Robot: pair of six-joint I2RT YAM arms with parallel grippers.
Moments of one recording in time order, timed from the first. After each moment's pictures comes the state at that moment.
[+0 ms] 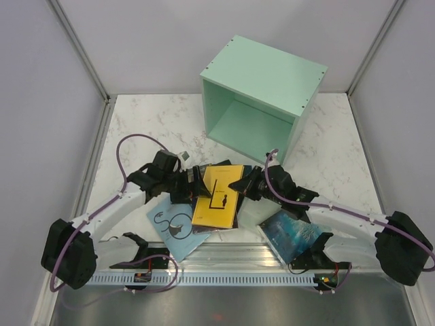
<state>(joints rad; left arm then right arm) -0.50 1.15 0.67 -0.47 0.42 -0.68 0.82 1.17 0.51 0.21 -0.03 1.21</state>
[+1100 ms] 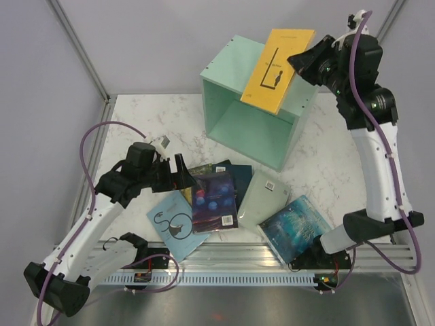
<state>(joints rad) -0.43 0.91 0.92 -0.79 0.26 -0.55 0.34 1.47 2.09 -0.75 0.03 0.70</state>
